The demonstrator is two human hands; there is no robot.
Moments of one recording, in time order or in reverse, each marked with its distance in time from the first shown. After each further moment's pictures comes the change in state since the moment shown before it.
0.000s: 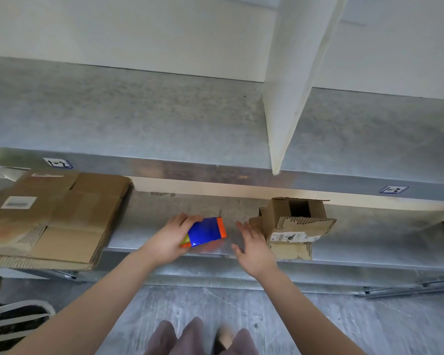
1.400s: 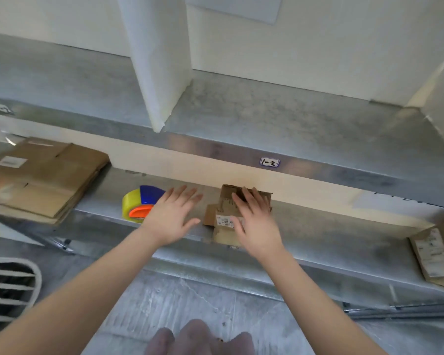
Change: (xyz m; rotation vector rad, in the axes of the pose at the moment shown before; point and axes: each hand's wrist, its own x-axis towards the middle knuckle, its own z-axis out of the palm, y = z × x) left_hand 0.044 0.163 0.033 0.488 0.115 -0.127; right_hand -0.047 0.104 -0.129 -0.189 0.346 -0.408
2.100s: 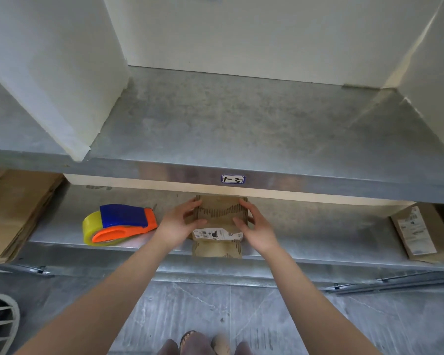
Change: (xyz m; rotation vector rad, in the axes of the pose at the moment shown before) left_hand 0.072 0.050 0.036 -1.134 -0.099 -0.355; right_hand 0.002 0.067 0.021 0.845 -0.141 0.600
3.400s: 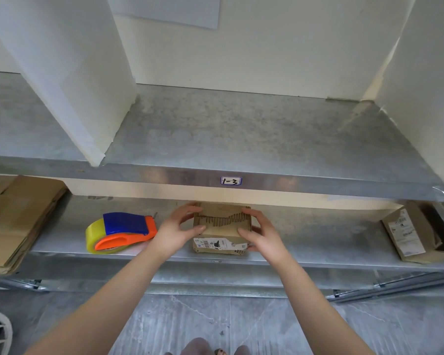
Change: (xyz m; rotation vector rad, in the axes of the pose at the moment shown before) left_hand -0.026 0.016 -0.012 -0.130 -0.019 0.109; right_hand -0.027 -0.008 -0.018 0.143 -0.045 -0.049
